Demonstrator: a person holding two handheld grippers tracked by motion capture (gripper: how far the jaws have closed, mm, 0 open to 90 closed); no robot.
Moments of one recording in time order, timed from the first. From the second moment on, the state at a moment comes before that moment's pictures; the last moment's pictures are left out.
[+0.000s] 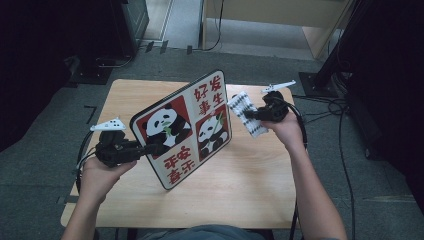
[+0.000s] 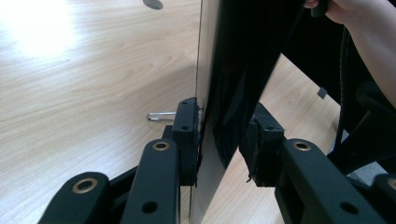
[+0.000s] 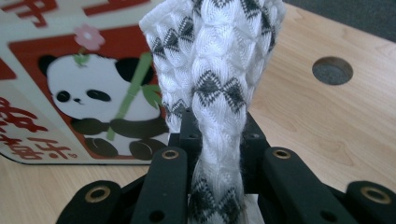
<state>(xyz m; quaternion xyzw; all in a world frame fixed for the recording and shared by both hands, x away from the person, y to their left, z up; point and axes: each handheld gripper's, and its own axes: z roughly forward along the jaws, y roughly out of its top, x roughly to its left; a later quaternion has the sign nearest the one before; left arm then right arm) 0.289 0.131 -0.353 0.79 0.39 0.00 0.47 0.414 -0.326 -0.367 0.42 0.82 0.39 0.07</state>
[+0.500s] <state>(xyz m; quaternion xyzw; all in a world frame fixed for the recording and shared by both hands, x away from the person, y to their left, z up) 0.292 0.128 -0.357 0.79 0.39 0.01 0.47 0.408 -0.305 -0.322 0.38 0.82 0.43 0.09</state>
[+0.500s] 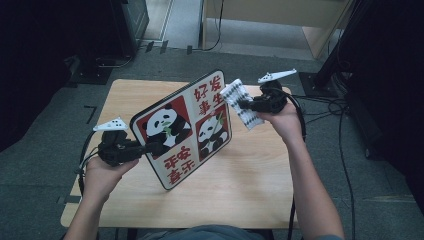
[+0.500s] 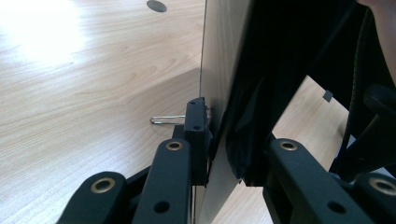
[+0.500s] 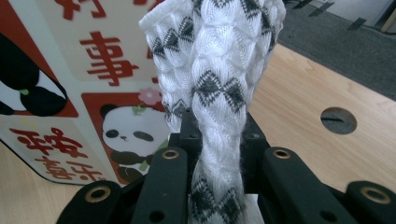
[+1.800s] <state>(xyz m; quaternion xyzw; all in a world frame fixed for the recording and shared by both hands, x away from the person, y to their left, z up) 0.293 0.132 -0.359 0.78 0.39 0.02 0.48 0.431 -0.256 -0.242 0.33 0.82 0.45 0.12</state>
